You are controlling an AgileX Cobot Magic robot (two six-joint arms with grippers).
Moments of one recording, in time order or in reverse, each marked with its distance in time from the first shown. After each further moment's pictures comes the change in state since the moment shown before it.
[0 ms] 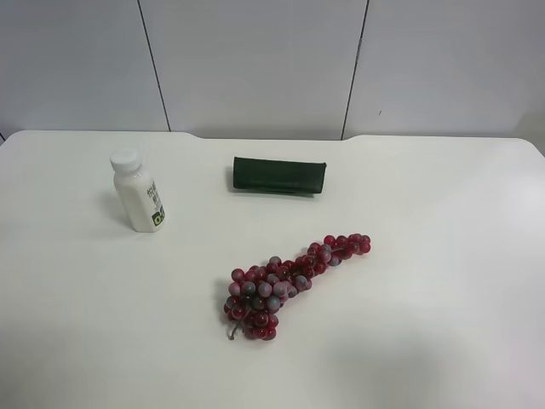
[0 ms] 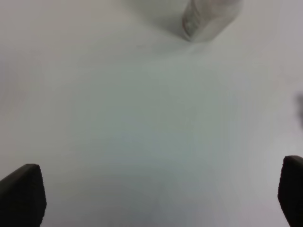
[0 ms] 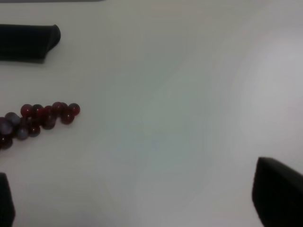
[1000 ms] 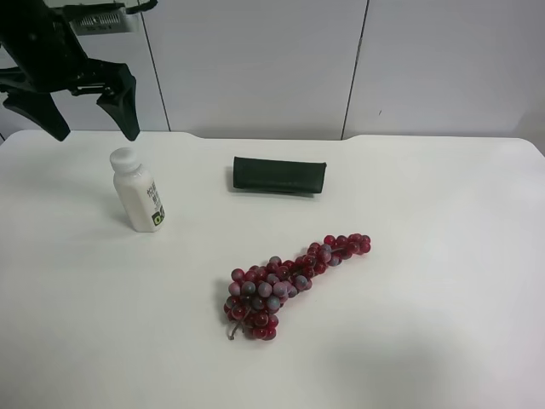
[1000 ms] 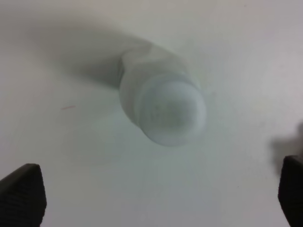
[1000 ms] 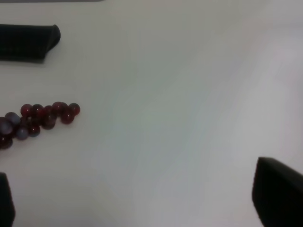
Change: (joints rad) left arm -0.161 0.673 -0.392 -0.026 -0.008 -0.068; right arm 0.000 0.000 0.000 0.000 0.000 0.000
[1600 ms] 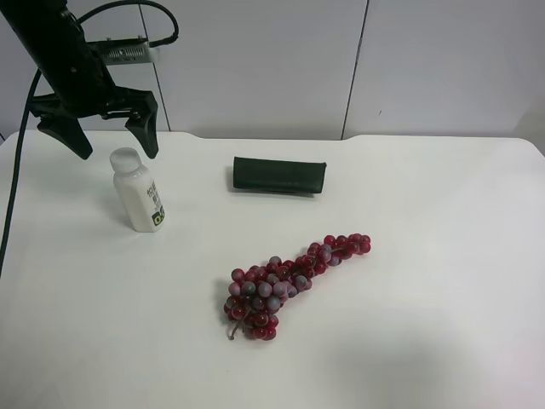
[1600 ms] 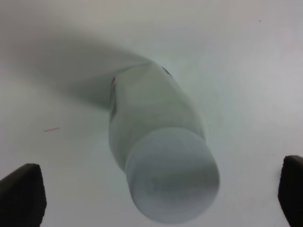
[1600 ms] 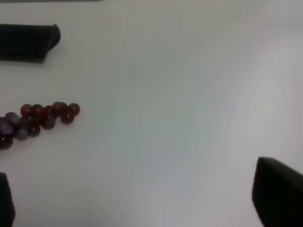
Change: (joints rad) left arm -0.021 0.113 -0.001 0.005 -0.076 -0.048; right arm 0.000 0.000 0.000 0.000 0.000 0.000
